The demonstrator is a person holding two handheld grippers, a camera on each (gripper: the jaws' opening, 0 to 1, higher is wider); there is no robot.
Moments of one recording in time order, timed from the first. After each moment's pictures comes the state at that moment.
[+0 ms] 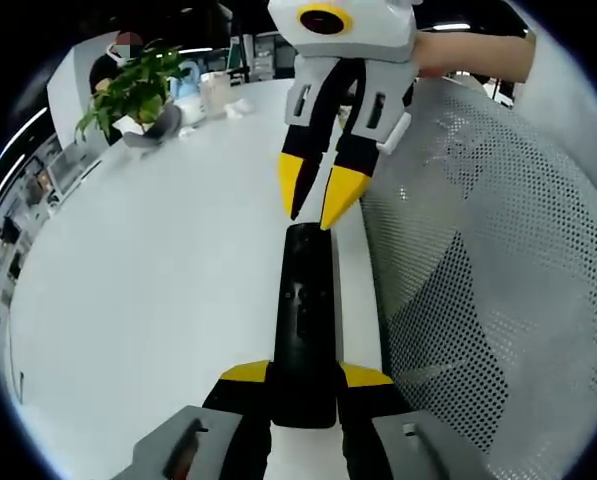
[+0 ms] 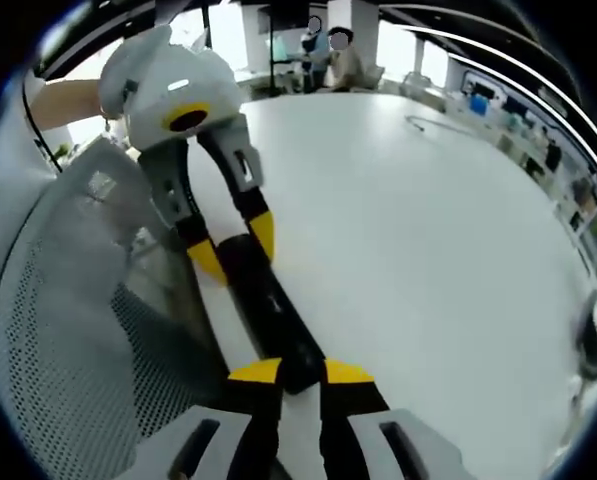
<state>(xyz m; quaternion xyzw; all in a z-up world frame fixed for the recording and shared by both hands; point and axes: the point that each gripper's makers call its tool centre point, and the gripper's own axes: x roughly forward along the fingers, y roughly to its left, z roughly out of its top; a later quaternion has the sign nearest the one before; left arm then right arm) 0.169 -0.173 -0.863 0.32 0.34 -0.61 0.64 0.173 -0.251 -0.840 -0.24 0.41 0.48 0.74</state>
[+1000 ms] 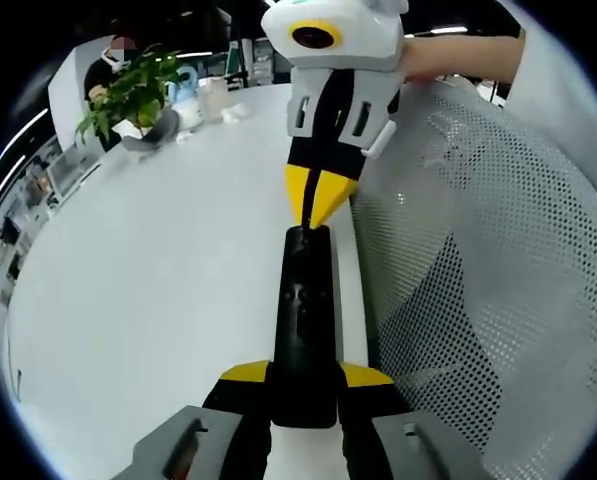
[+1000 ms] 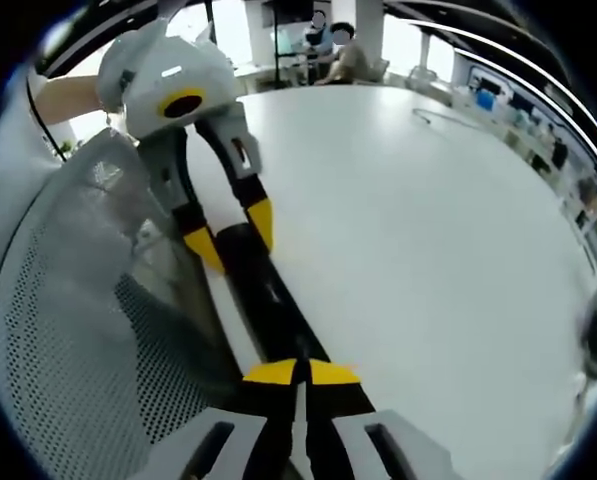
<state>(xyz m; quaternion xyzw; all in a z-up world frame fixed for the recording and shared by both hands) 0.160 -0.173 -0.862 0.31 0.33 -0.61 0.65 0.165 -0.257 -0.848 -0.24 0.42 0.48 0.73</state>
